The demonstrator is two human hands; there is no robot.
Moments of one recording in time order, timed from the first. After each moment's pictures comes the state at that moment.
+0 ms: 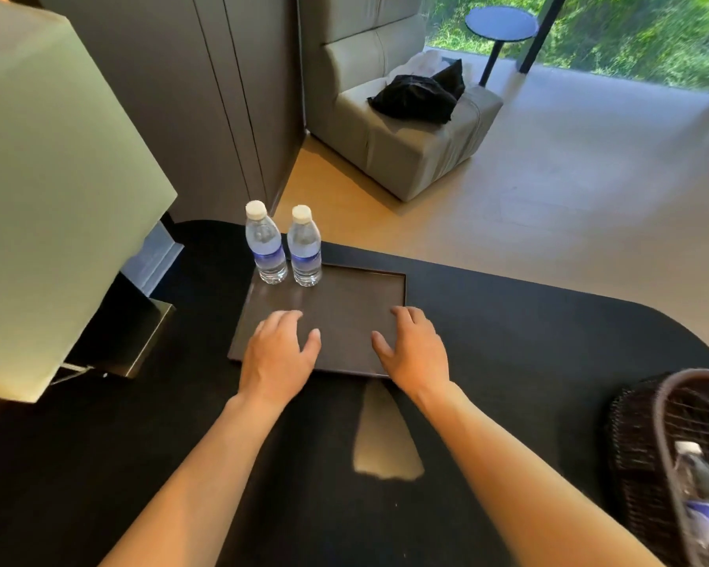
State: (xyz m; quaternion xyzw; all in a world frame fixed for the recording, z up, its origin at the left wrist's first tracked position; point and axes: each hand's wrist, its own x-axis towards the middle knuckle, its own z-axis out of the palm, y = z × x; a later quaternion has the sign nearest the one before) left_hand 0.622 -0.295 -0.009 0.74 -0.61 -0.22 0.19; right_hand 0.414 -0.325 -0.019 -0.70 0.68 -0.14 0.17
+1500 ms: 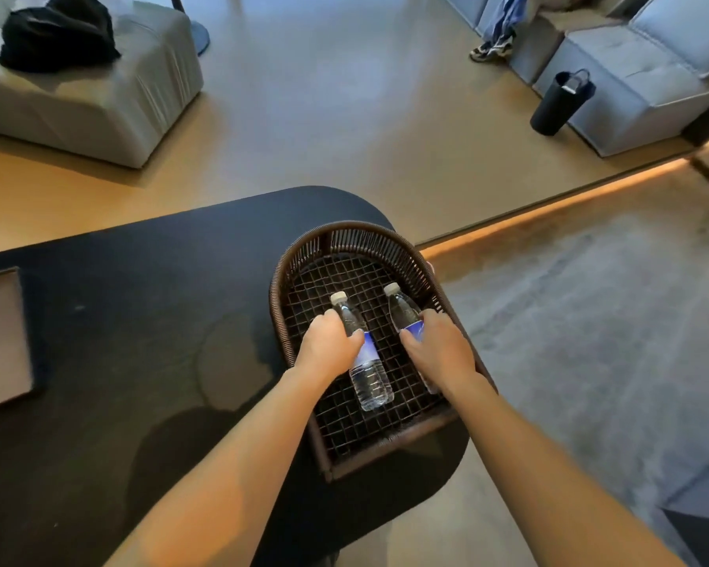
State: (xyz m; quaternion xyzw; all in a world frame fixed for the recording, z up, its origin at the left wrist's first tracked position) left_hand 0.010 -0.182 -0.057 0.56 -0.71 -0.43 0.01; right_hand -0.147 -0.084 -0.036 -0.40 0.89 -0.10 0.21
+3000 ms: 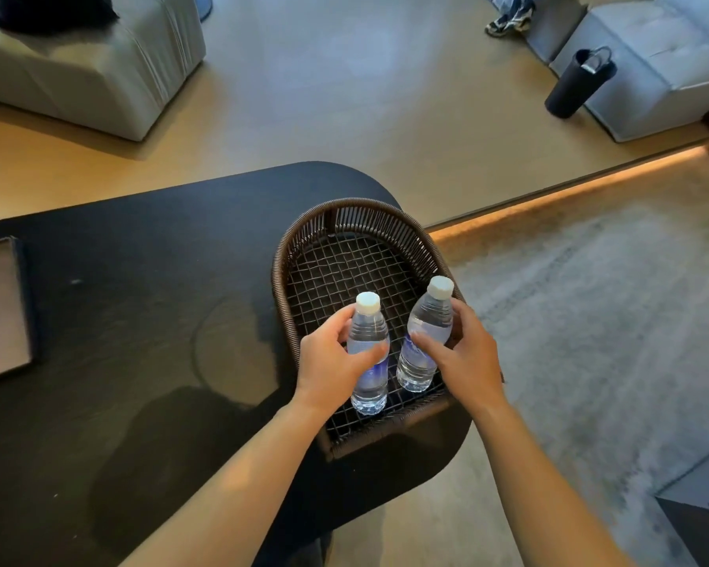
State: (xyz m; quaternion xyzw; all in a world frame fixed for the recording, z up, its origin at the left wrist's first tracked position) left_hand 0.047 -0.118 -0.037 0.47 -0.62 -0.58 0.25; right_hand -0.130 -0.029 -0.012 -0.35 0.81 -0.38 0.27
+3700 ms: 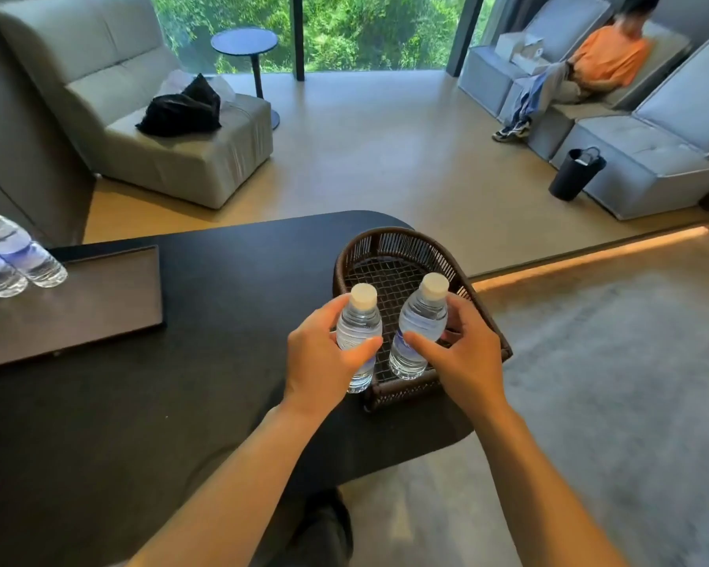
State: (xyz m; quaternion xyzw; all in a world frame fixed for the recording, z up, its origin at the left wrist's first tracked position) left_hand 0.190 -0.021 0.064 0.44 -0.71 -0.37 0.41; right_hand 0.011 0.055 0.079 -0.47 0.73 -0.47 0.18
